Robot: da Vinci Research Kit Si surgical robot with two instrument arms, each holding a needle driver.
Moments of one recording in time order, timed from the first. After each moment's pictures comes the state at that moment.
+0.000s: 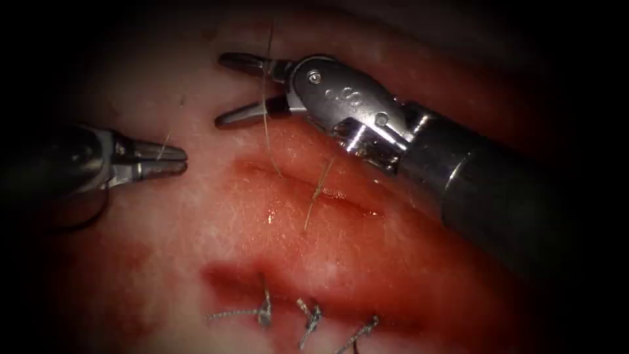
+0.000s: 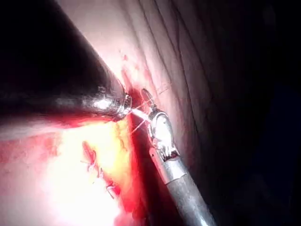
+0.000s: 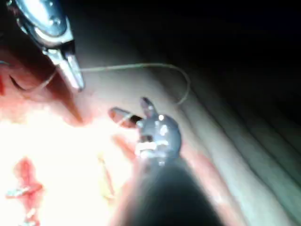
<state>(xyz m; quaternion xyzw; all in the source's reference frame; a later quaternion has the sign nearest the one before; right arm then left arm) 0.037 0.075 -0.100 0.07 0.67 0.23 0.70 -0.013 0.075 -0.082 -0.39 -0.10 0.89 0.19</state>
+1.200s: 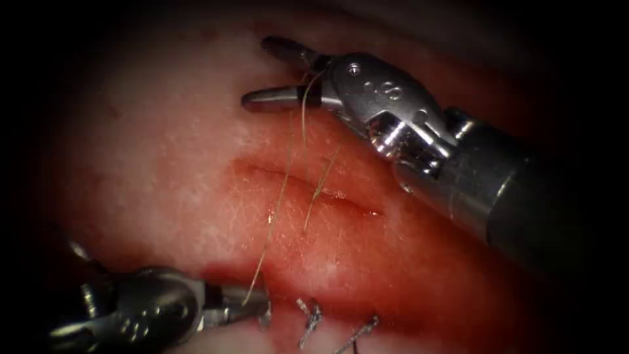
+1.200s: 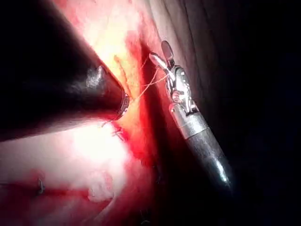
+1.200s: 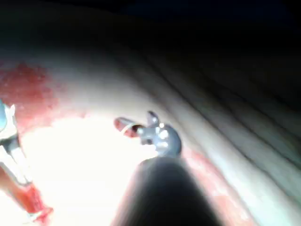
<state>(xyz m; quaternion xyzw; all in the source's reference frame) 0.034 0.075 -0.103 0.02 0.59 0.40 0.70 -0.021 0.063 -0.085 -0.37 -0.13 0.91 0.14</state>
